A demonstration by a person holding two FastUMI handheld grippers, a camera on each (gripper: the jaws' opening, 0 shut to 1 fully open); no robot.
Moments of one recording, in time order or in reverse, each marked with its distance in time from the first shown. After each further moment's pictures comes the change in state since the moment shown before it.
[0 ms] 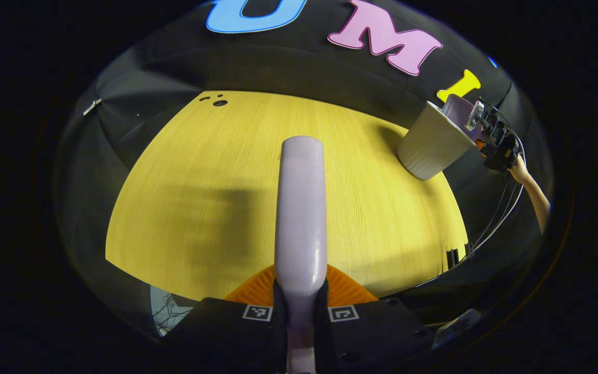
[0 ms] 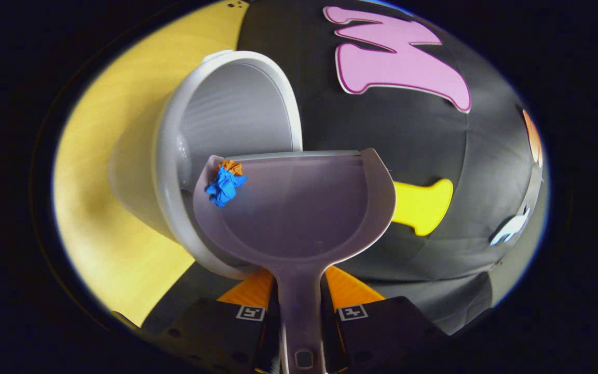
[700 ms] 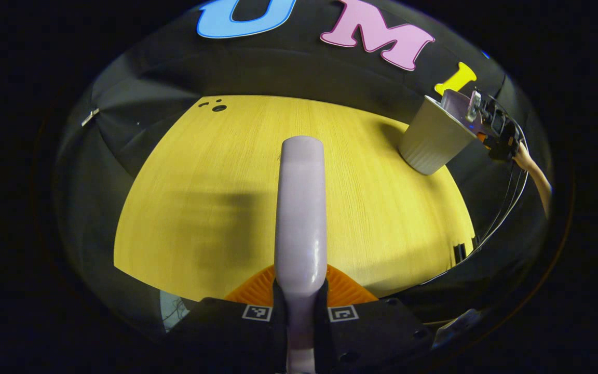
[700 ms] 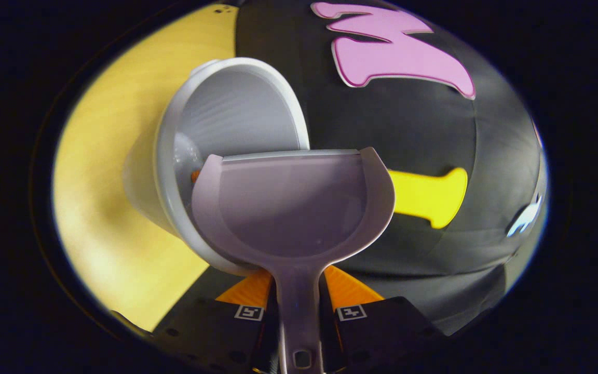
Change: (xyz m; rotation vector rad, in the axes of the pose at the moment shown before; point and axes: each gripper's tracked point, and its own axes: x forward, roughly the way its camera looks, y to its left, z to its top) left arm -0.003 0.005 0.007 0.086 -0.008 0.057; right arm -0.006 0.014 -0.003 0.240 0.058 0.173
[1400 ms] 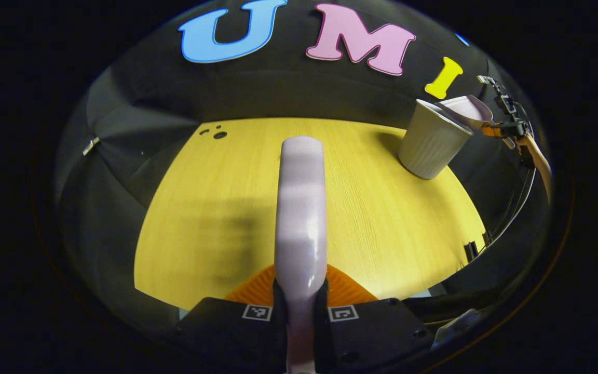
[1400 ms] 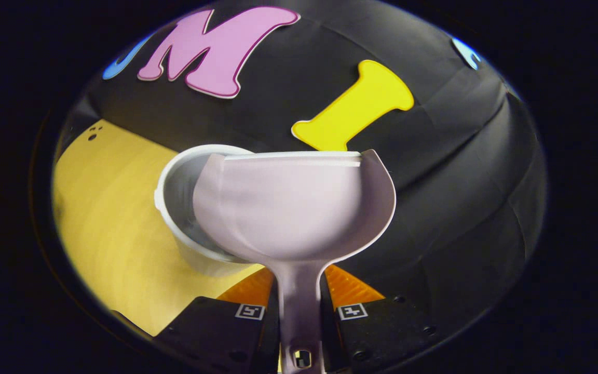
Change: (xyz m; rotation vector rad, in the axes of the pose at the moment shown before) left arm -0.020 0.001 0.032 0.100 -0.133 0.052; right arm -0.006 0.010 0.010 0.811 0.078 0.137
